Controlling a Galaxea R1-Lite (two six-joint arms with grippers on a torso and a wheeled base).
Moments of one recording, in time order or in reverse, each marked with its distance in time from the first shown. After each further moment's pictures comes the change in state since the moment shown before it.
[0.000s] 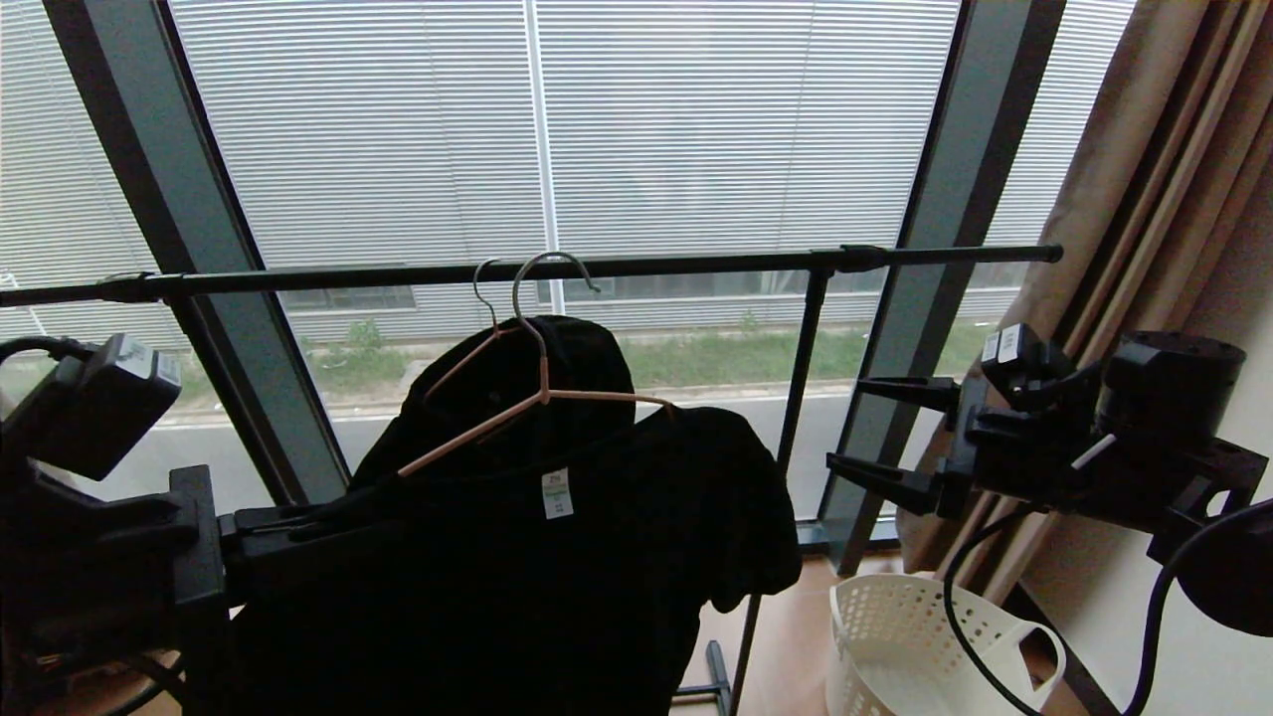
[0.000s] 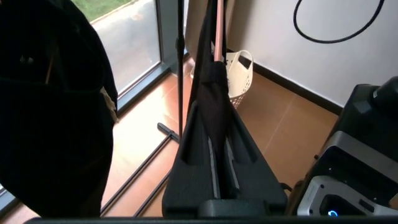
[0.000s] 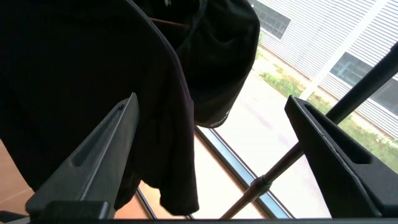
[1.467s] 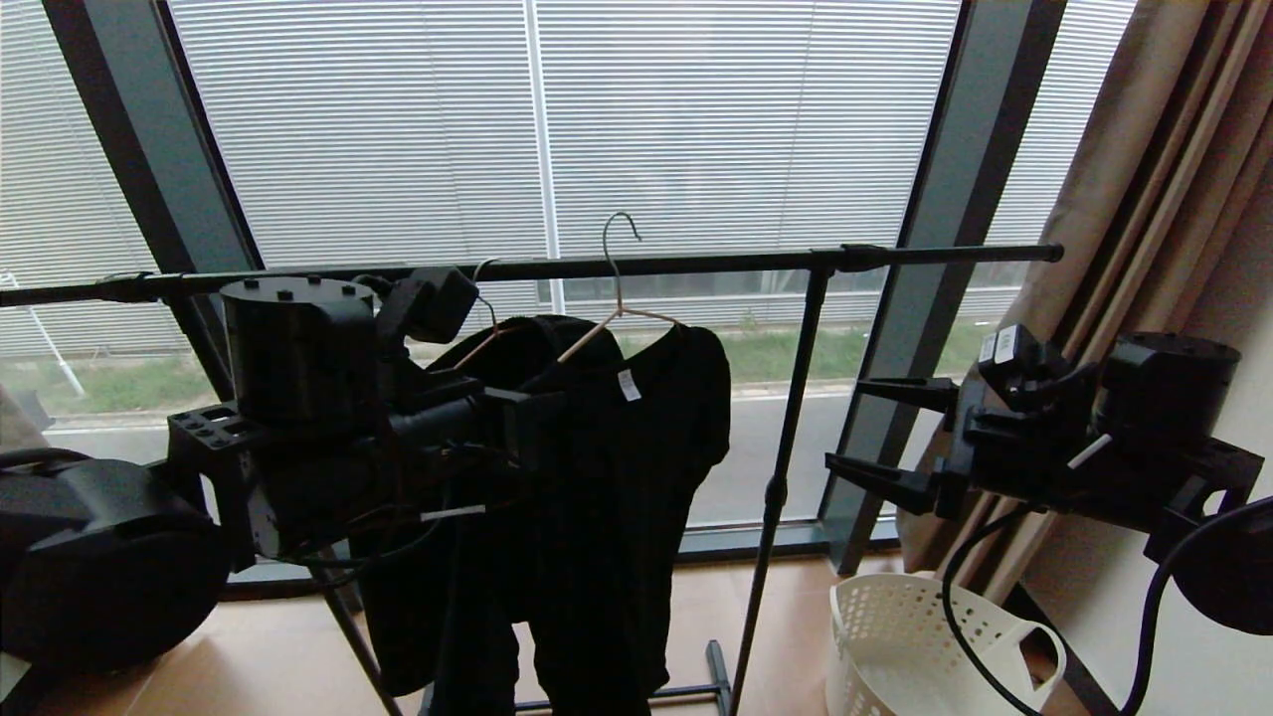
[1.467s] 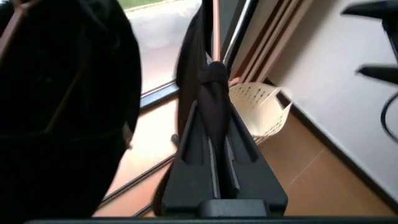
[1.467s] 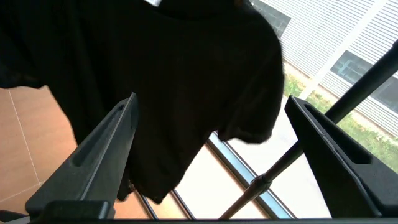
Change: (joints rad) left arm -0.236 0.529 -0.254 -0.368 0.464 -0.283; right arm 0.000 0.008 -0.003 0.000 -0.002 -0.001
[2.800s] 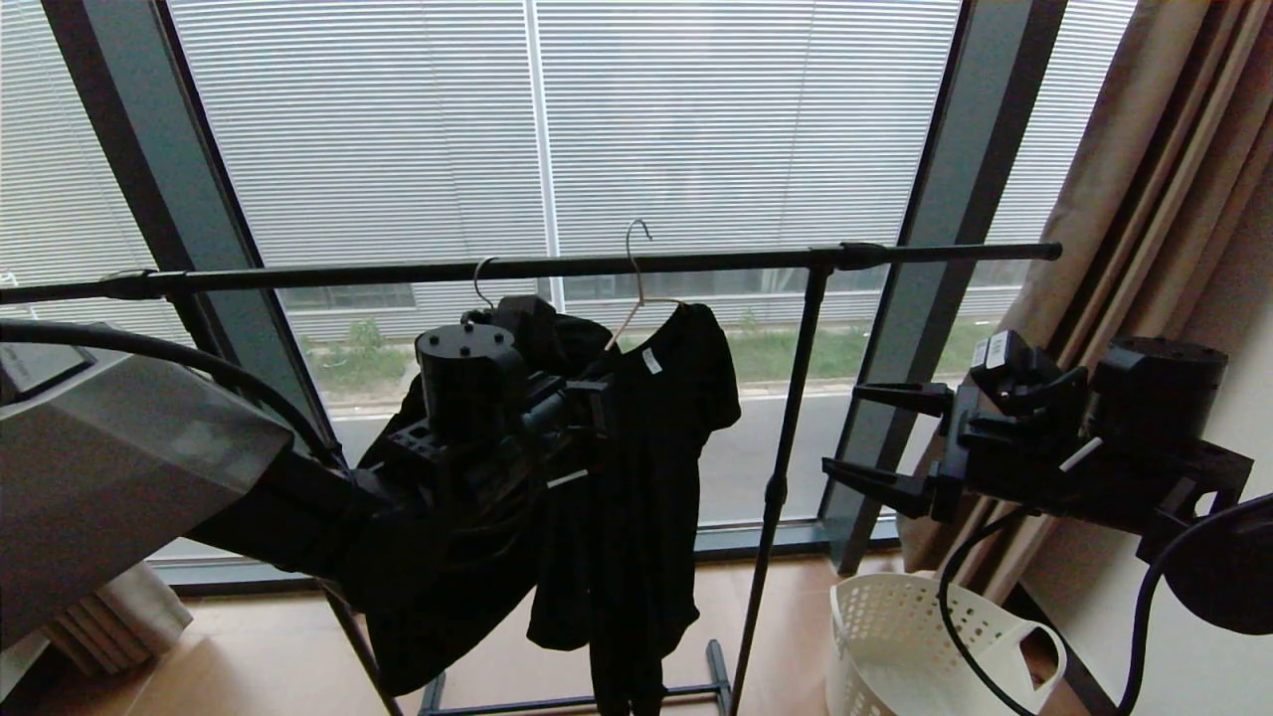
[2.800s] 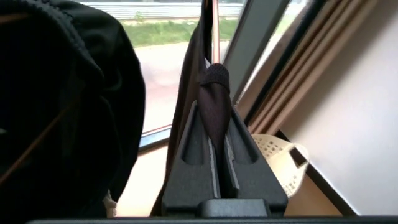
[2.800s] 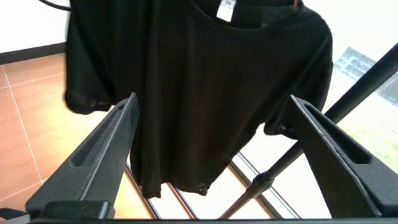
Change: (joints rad) left arm -0.028 0.370 -0.154 -0.345 0.158 -0.057; right arm 0.000 0.017 0.000 -0.001 -0.001 -0.003
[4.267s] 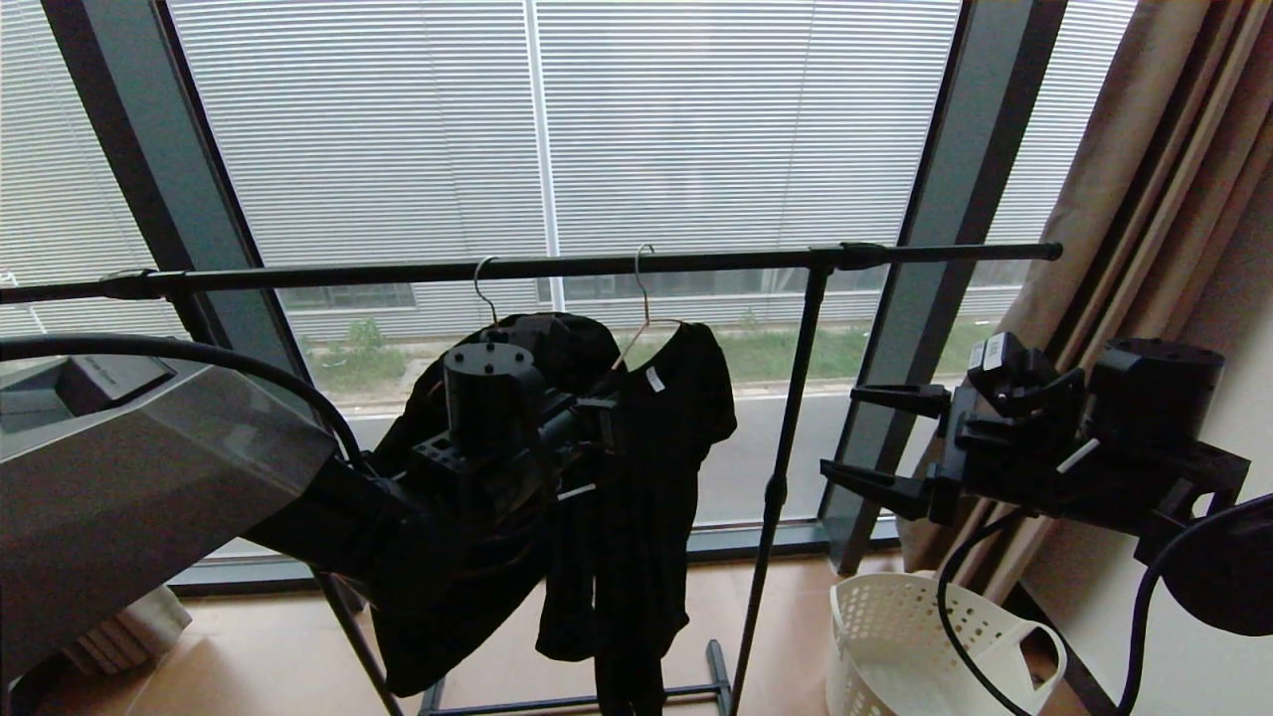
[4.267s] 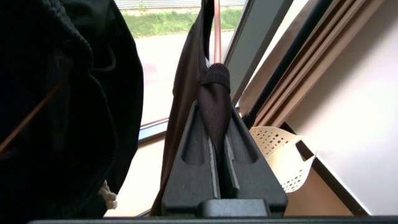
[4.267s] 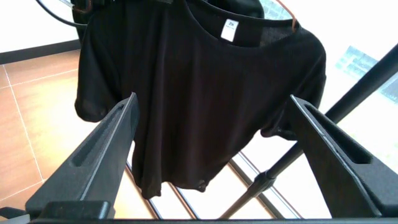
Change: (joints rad) left arm -0.003 0.055 -0.013 0.001 0.001 0.003; right arm 0.005 0.002 0.001 0.000 0.000 0.000
